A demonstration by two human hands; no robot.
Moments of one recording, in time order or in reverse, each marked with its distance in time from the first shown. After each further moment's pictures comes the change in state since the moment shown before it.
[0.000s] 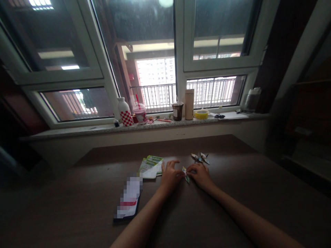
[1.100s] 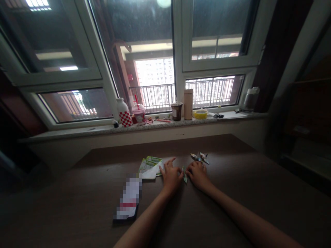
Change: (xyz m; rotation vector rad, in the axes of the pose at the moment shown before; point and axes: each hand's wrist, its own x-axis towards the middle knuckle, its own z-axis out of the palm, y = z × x) left_hand 0.001 0.017 0.009 -0.061 0.079 -0.246; right_hand 0.002 -0.008 0.011 -0.237 0.021 0.007
